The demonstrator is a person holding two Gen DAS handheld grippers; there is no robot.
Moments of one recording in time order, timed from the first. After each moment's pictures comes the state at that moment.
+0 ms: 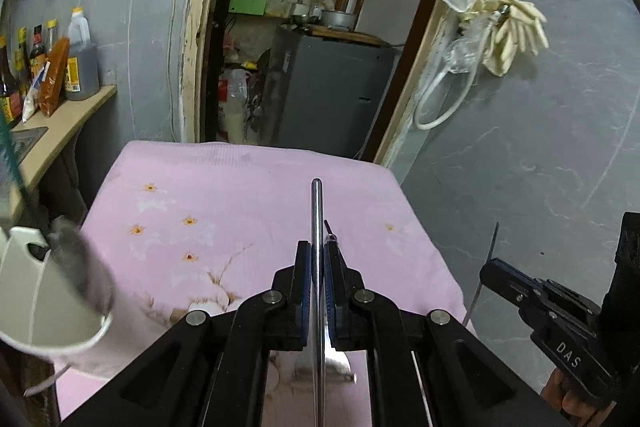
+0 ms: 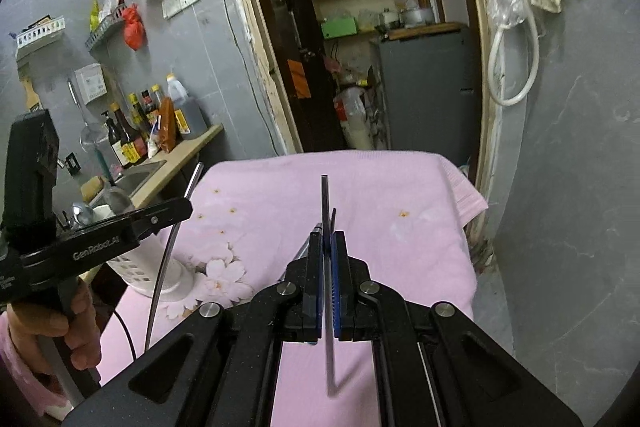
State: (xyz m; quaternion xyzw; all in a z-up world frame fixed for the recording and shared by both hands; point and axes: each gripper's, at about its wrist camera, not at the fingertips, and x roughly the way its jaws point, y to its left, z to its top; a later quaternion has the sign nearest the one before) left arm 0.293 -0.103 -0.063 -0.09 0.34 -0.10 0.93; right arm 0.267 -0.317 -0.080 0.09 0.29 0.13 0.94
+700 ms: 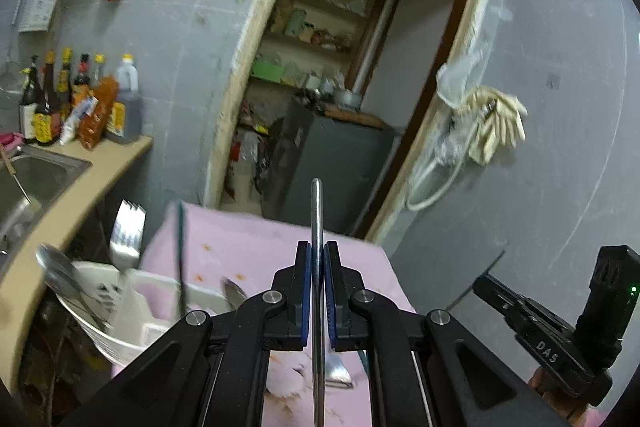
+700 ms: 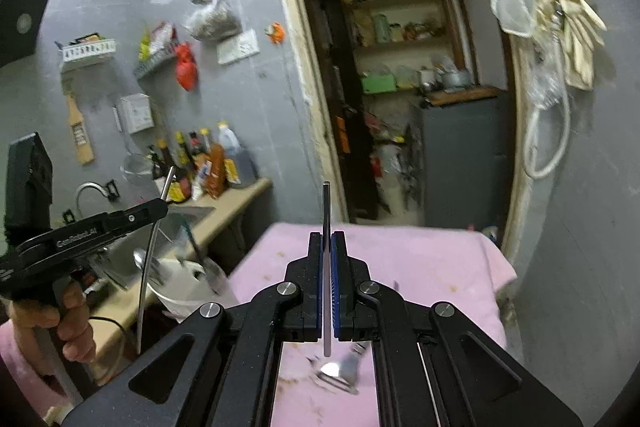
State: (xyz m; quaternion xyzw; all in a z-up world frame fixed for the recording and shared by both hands) left arm 0.216 -0.018 0.026 -0.15 0.22 -0.08 0.96; right arm 0.240 -0.260 0.022 0.07 0.20 0.19 0.96
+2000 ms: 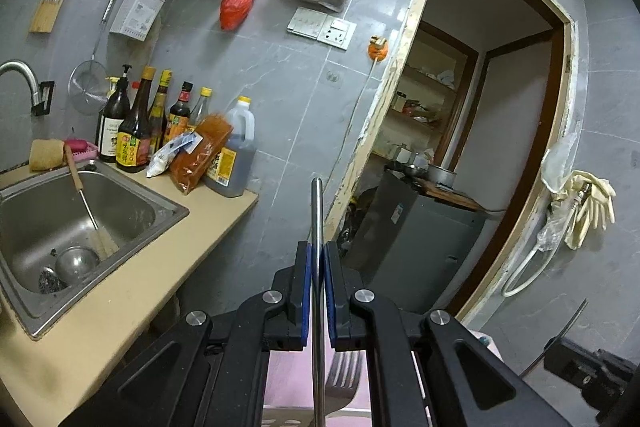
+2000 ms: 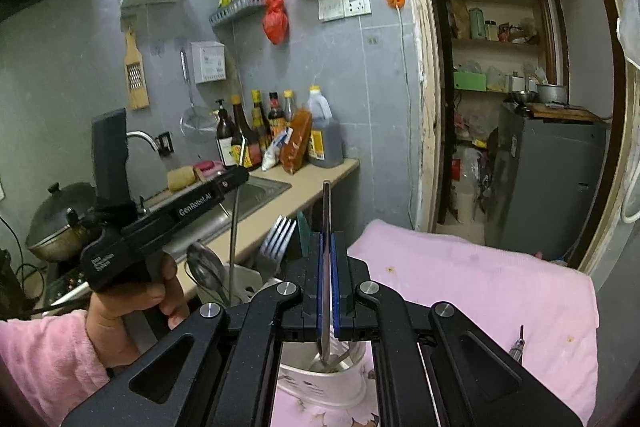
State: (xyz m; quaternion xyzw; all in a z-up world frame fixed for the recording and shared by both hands) left arm 0.270 0.133 -0.019 -0.19 0.12 0.07 0.97; right arm 0.279 -0.081 -0.004 0.00 0.21 0.30 0.93
